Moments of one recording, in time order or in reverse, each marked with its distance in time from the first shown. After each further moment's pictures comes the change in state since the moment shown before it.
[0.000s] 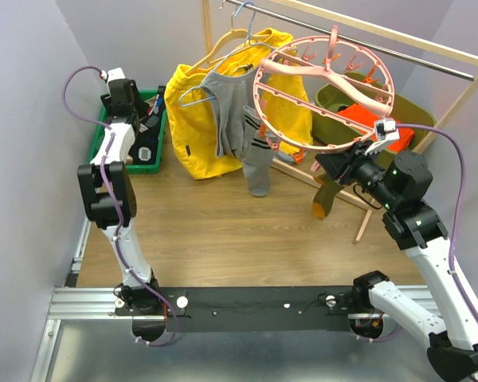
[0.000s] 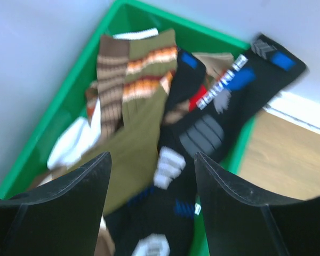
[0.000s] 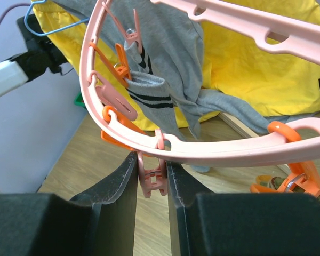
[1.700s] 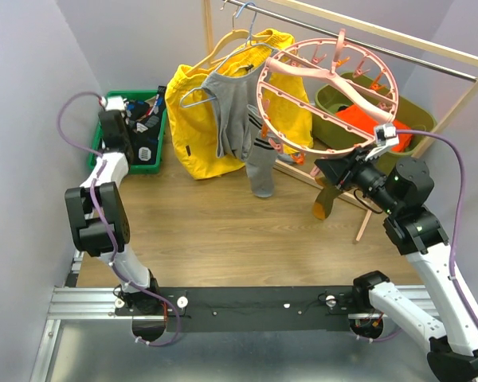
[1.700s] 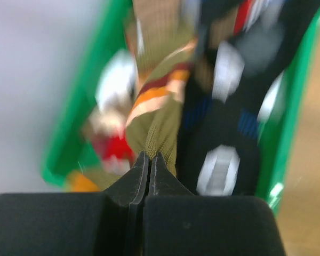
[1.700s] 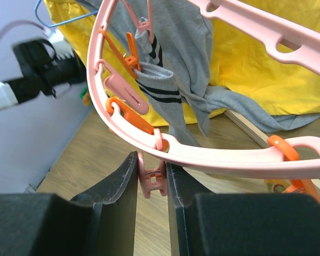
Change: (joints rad) left arm 0.066 -0.264 -0.415 0.171 0.068 0.224; right arm 0.000 -0.043 -0.040 0.011 -0.045 -0.008
